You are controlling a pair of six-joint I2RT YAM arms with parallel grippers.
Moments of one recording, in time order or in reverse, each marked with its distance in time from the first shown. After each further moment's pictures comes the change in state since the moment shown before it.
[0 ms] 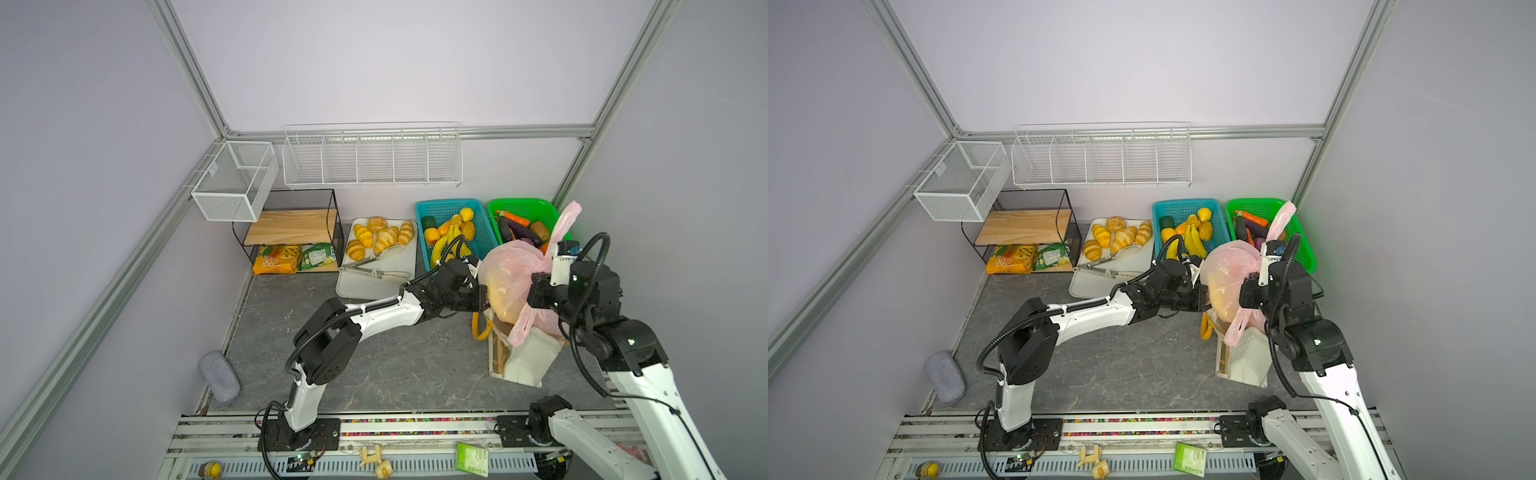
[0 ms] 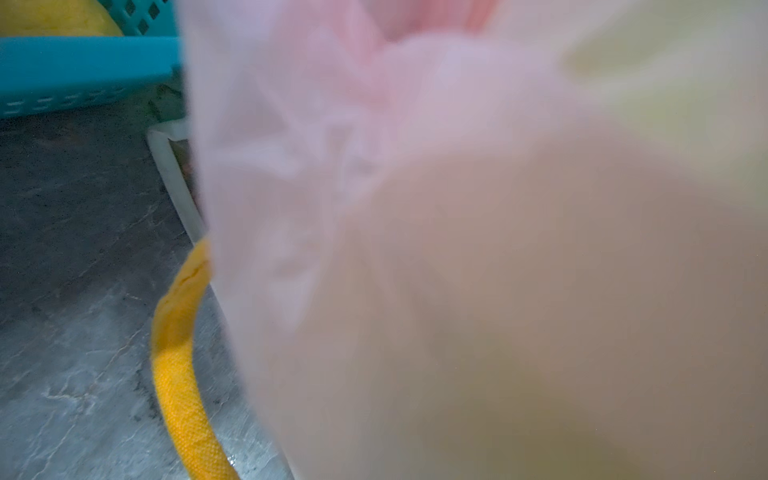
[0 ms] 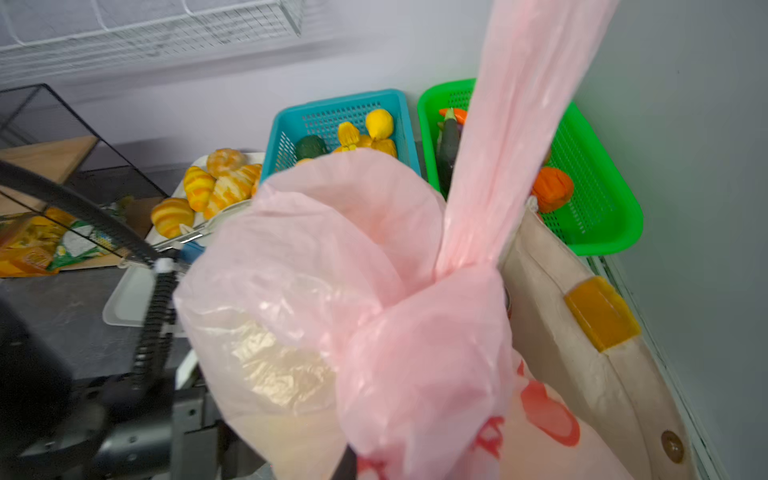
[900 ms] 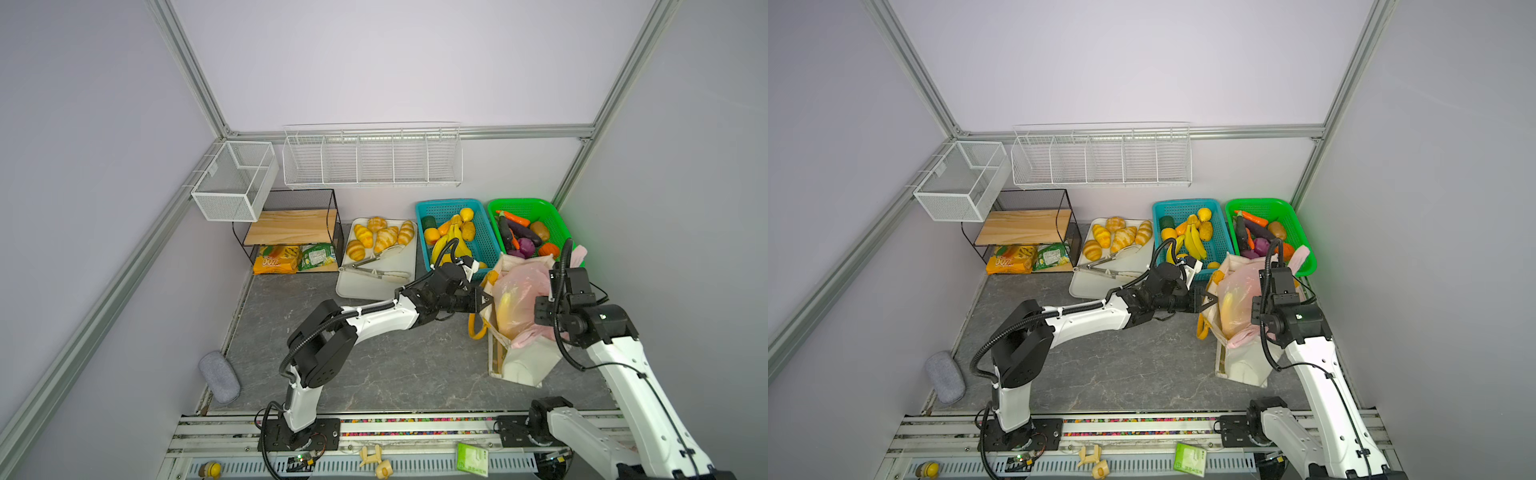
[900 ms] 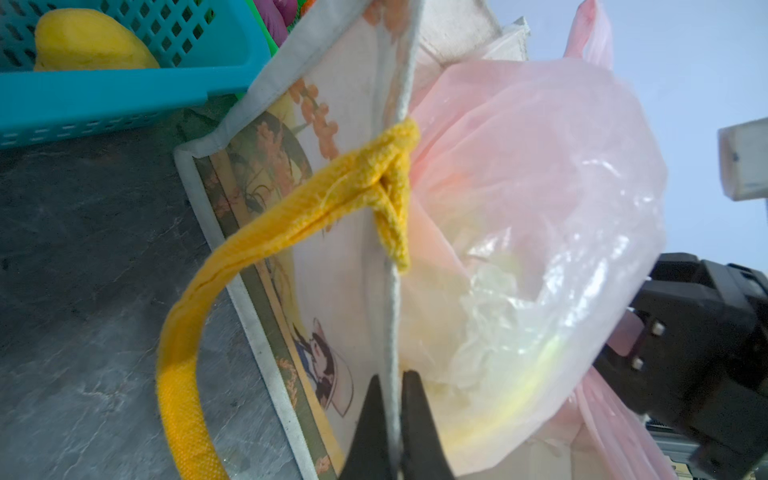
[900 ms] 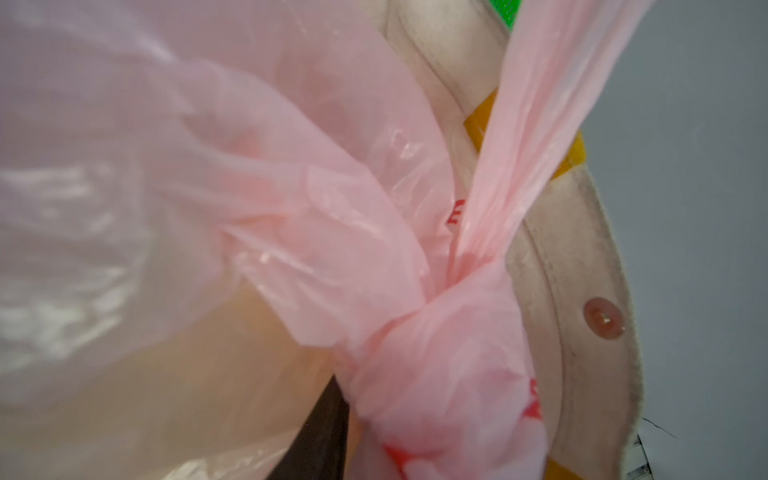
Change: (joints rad) left arm 0.003 -0.040 -0.083 0.084 -0.039 0.014; right arm -0.105 0.113 -0.051 -0.244 0.166 -0.051
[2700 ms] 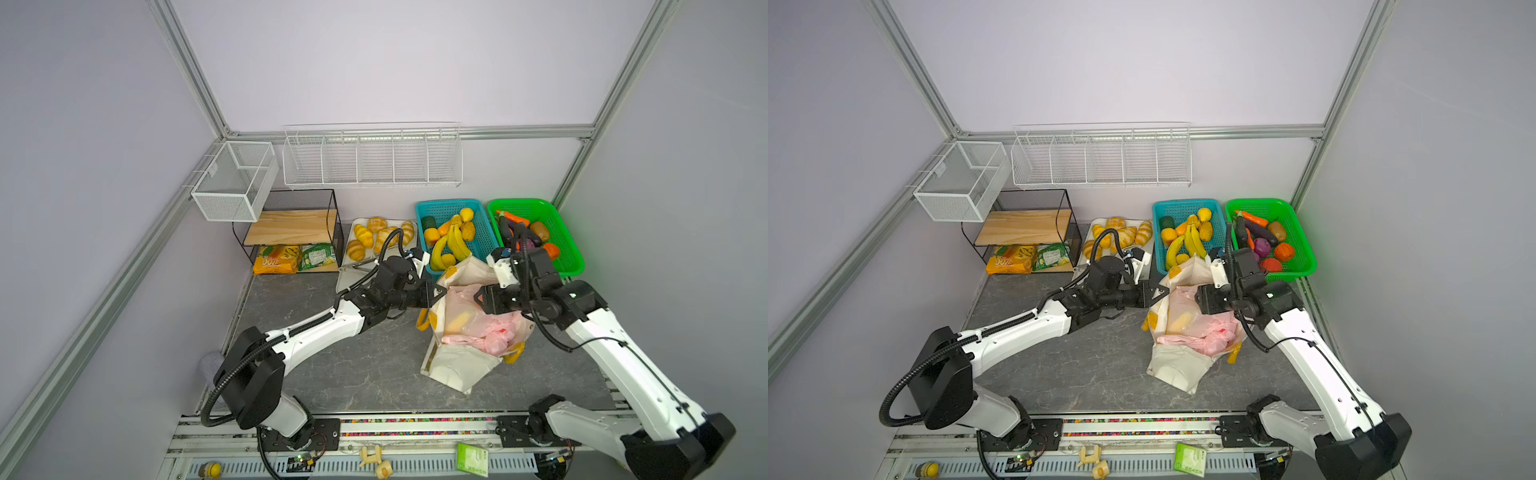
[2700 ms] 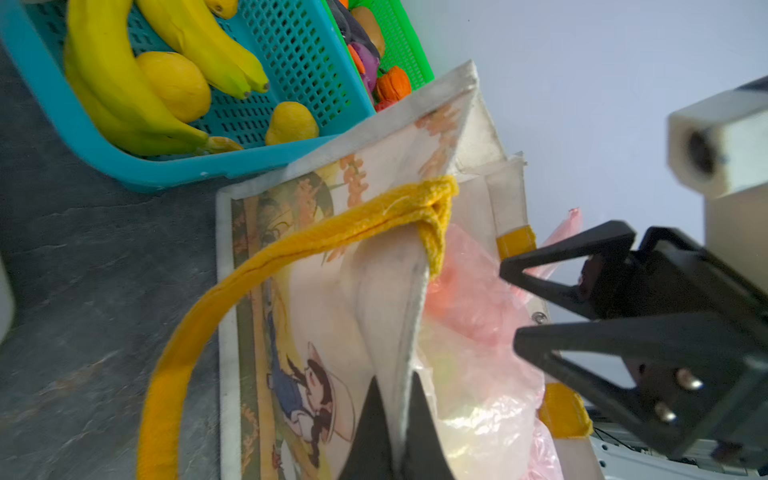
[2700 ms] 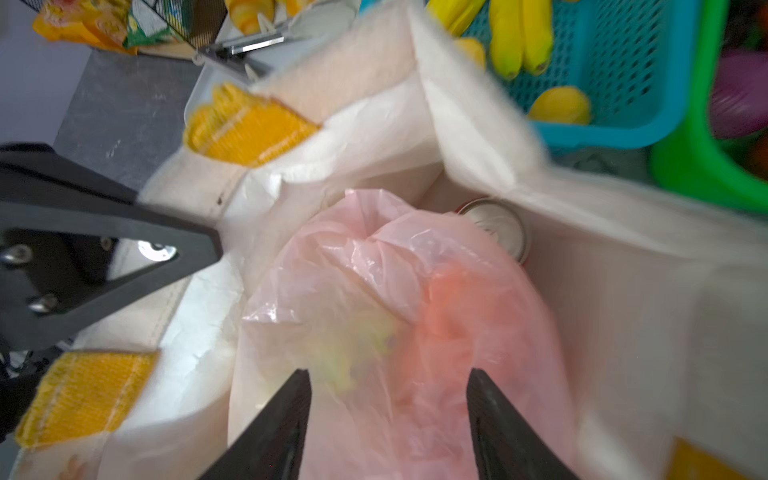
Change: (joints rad) left arm 0.193 -0.439 -0.335 -0.151 0.002 0.084; right arm 0.309 0.218 0.113 0.111 -0.452 0.006
